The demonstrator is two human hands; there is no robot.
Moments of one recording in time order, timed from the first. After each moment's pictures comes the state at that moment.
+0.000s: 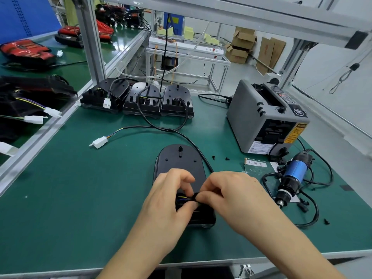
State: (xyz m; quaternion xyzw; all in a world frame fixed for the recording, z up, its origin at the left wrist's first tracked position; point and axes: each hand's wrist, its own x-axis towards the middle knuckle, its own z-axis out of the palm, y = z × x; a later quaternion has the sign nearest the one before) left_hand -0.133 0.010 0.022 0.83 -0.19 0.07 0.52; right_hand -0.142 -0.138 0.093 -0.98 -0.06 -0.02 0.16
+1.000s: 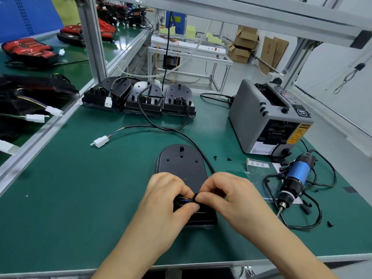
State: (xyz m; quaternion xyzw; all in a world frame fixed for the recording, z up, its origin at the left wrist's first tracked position) left_hand -0.126 0.016 0.022 0.86 -0.21 0.08 0.46; right_hand -0.134 -0.152 0.065 -0.95 -0.10 -0.03 0.30
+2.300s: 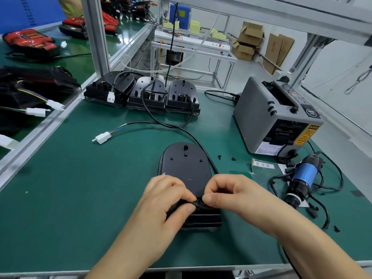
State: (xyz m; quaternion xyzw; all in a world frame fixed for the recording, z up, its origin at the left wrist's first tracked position) left_hand -0.127 0.030 0.018 0.84 -0.24 0.07 0.49; right_hand -0.122 -0.158 0.077 -0.86 -0.05 0.18 0.48
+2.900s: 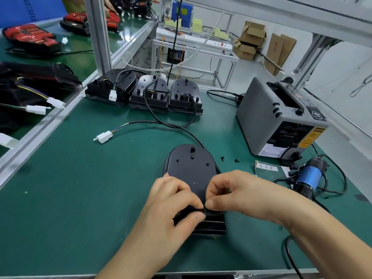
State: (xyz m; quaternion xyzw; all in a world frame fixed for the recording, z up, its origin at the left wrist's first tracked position) left_hand -0.127 0.024 0.011 0.83 -0.24 0.08 0.50; right_hand -0.104 -0.152 0.094 -0.91 -0.07 0.25 0.33
